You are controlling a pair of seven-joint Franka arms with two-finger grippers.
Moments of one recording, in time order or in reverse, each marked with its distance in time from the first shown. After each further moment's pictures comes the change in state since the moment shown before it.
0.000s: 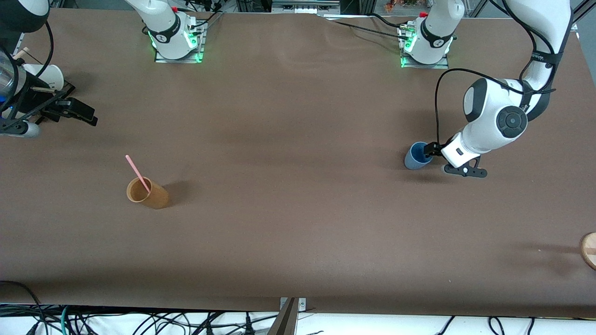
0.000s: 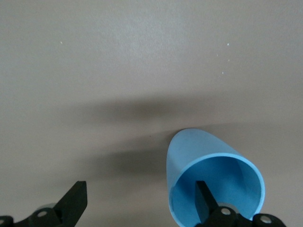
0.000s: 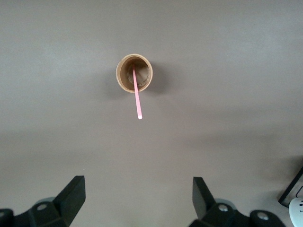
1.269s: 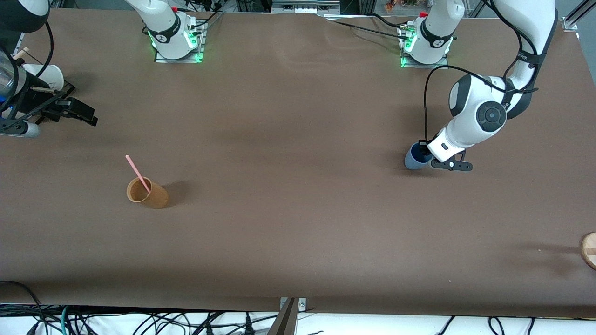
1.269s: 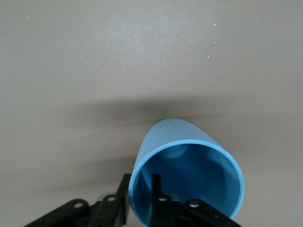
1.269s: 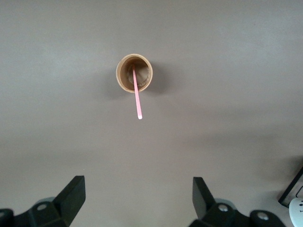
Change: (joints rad) left arm -0.056 -0.007 0.000 -0.066 0.000 0.062 -0.081; right arm 0.000 0.000 0.000 0.000 0.000 0.000 0.000
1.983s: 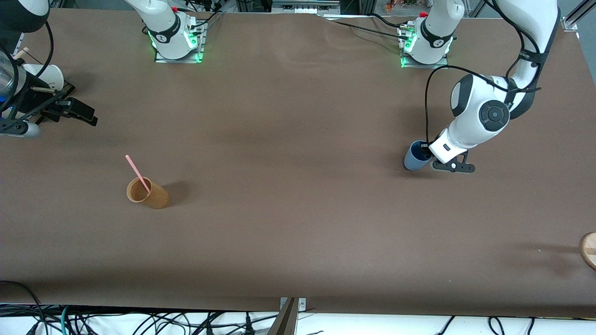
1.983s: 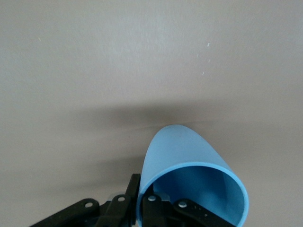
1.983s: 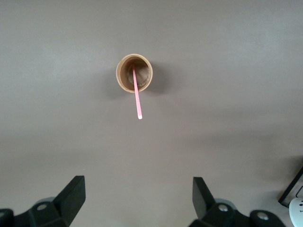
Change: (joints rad) left arm 0.000 -0.010 0.000 0.046 0.000 -0.027 0.000; right arm 0.000 0.000 0.000 0.000 0.000 0.000 0.000
